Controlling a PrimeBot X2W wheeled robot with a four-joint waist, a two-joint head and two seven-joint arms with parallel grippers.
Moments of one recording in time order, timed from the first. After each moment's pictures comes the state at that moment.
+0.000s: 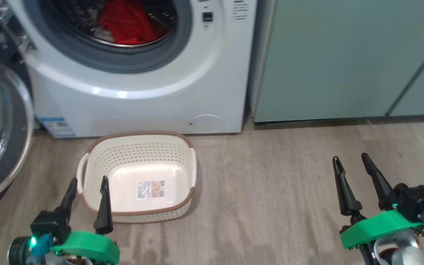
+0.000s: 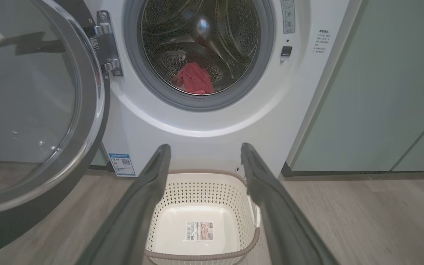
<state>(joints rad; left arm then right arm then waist) 0.11 0.20 -0.15 0.00 -0.31 0.15 -0.20 0.08 -0.05 -0.03 0.01 0.22 0.13 -0.13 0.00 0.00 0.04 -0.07</state>
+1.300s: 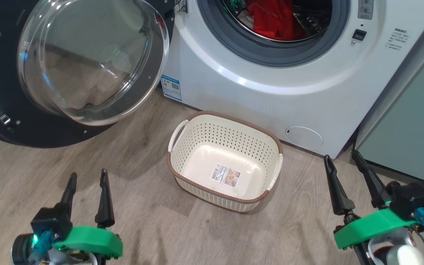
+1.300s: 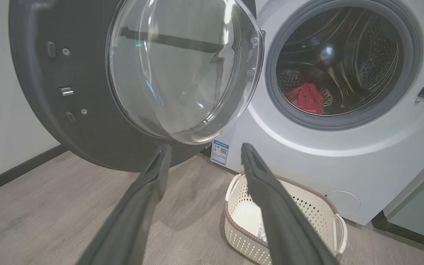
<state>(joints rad) 0.08 0.17 -0.15 0.03 -0.32 0.18 -0.24 0.08 -0.05 0.00 -0.03 0.21 0.13 -0.10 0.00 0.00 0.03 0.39</state>
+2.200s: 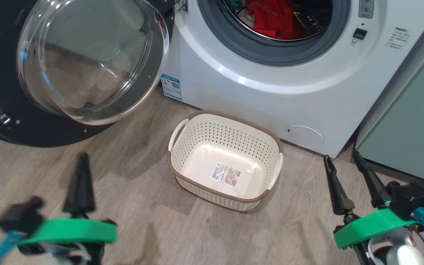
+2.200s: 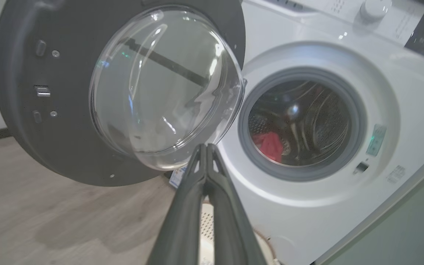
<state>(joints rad) 0.07 0.11 -0.11 -0.07 -0.52 0.10 -0.25 0.08 -0.05 0.00 -0.02 0.21 0.13 -0.10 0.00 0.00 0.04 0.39</state>
